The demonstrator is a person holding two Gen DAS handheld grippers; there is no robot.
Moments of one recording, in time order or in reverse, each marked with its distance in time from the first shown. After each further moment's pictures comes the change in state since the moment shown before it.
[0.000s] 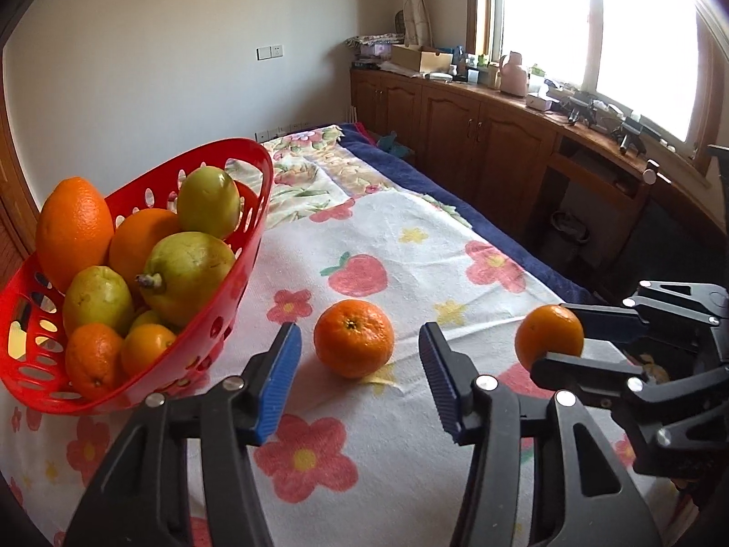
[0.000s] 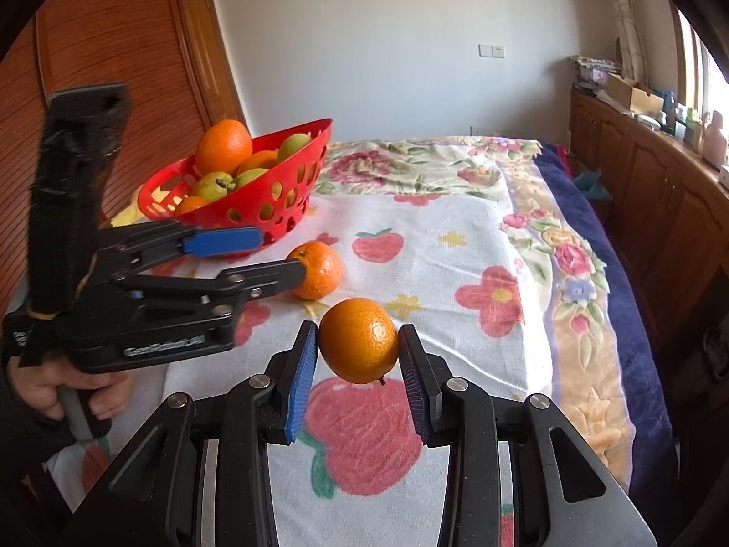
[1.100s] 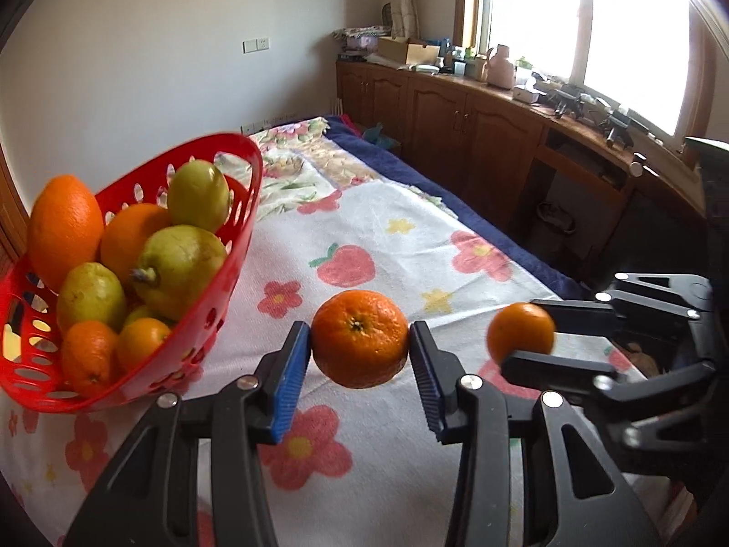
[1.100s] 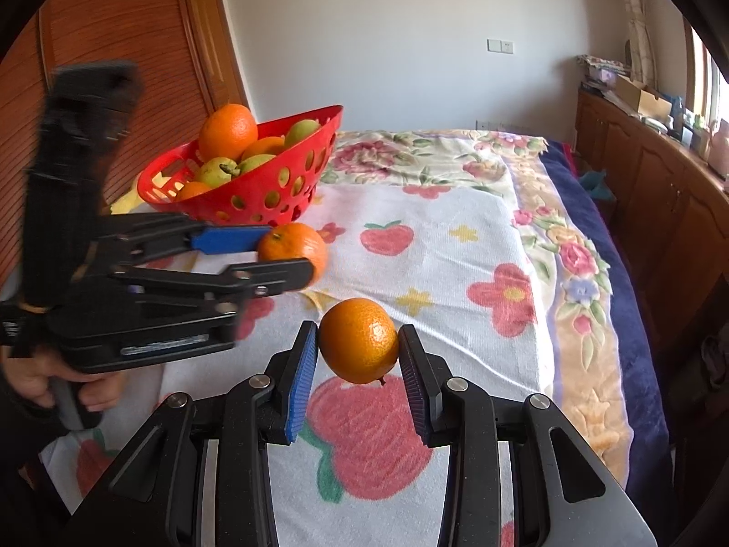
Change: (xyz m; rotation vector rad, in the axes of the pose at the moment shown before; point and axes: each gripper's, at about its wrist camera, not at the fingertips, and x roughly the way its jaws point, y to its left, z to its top) left arm -0.017 -0.002 0.000 0.017 0.021 -0.059; right arm 0.006 0.006 0.001 -0.023 0.028 0.001
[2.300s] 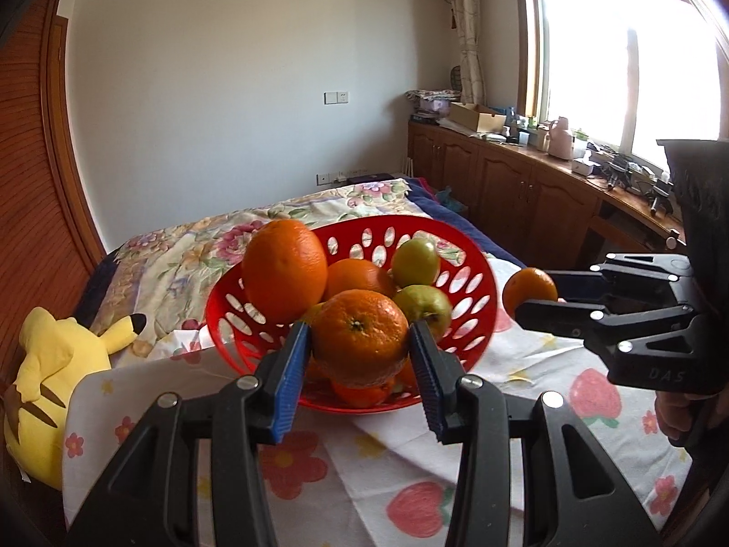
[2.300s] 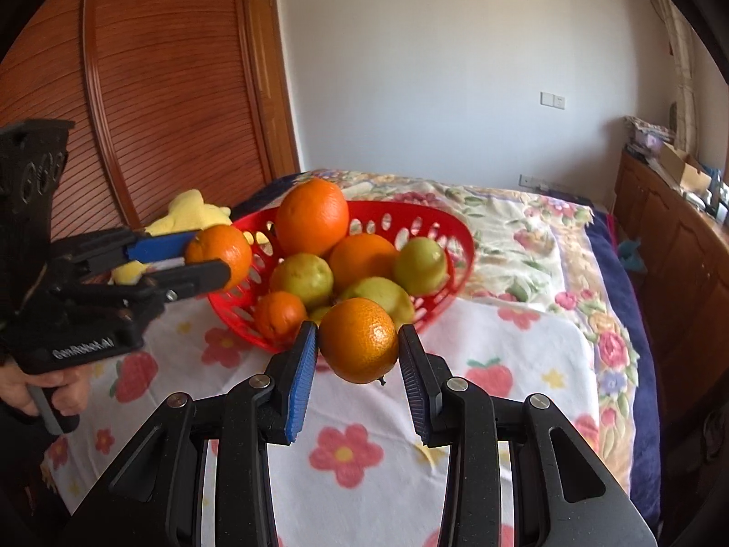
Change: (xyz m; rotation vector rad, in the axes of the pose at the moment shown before) left arm -0.094 0.130 -0.007 -0.106 -0.179 0.168; right arm 0.029 0.092 0.099 -0.142 -0.087 0.070
